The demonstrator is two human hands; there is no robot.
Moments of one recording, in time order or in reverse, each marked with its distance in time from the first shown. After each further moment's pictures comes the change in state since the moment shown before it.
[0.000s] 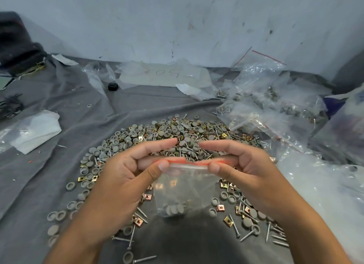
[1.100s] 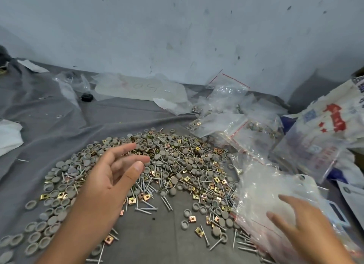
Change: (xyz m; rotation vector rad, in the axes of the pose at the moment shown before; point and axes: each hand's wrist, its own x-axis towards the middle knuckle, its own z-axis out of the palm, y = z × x) left_hand 0.006 -0.005 0.014 0.169 0.251 -0.069; right_hand -0.119 0.067 -0.103 -1.023 0.454 0.772
